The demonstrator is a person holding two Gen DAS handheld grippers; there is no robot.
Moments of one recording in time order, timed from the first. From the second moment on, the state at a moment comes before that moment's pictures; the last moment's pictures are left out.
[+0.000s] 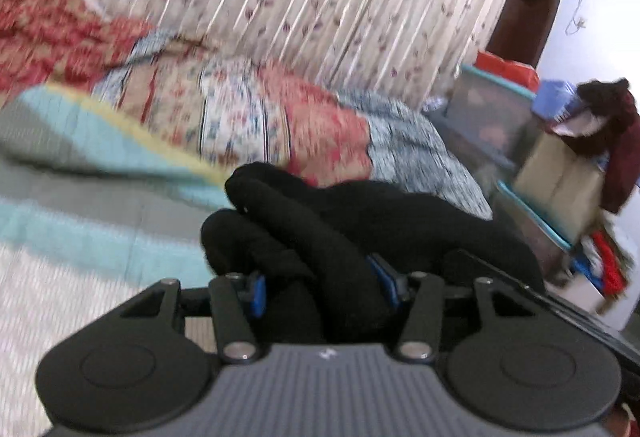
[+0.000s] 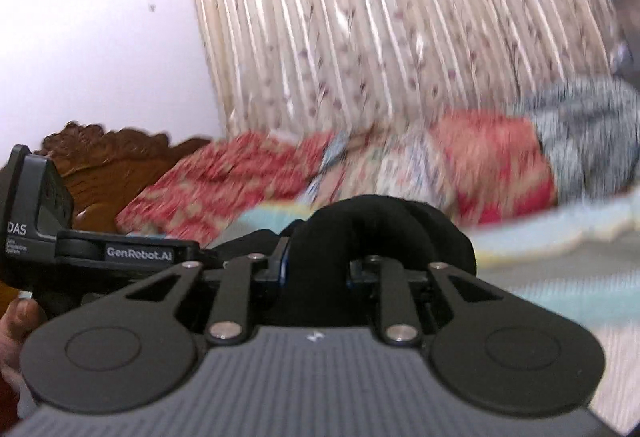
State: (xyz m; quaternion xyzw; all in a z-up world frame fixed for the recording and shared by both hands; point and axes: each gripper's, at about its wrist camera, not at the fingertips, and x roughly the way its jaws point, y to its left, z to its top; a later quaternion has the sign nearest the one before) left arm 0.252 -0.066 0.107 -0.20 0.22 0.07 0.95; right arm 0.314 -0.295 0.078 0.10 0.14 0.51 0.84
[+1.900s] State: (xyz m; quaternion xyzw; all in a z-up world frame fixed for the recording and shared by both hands) left arm 0.138 -0.206 0.054 -0.07 0.36 0.25 0.90; right arm 0.213 -0.371 -0.006 0.05 0.40 0.29 0.87
